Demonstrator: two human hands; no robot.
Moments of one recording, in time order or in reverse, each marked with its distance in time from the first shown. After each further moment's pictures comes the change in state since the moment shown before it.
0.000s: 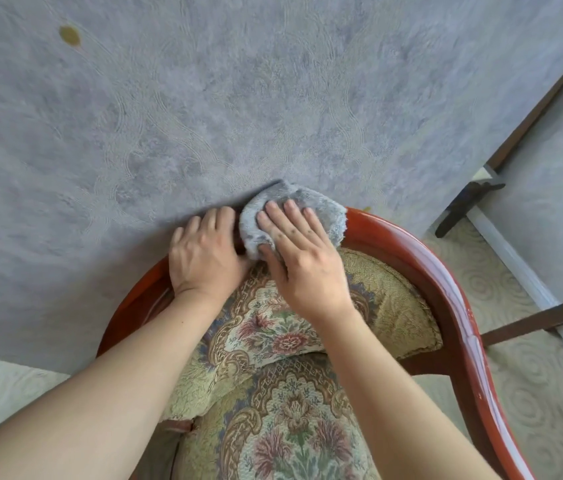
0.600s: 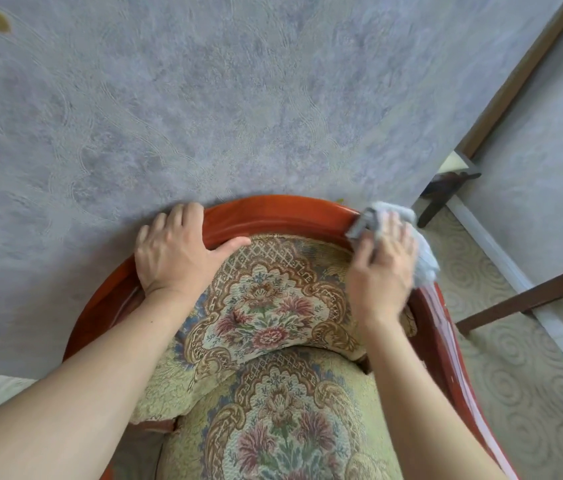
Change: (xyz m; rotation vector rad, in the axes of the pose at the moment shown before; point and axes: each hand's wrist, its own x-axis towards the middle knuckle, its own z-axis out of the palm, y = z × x) left_hand 0.001 0.002 0.004 0.077 0.030 -0.013; right_hand -0.046 0.064 -0.053 -0.103 0.263 0.776
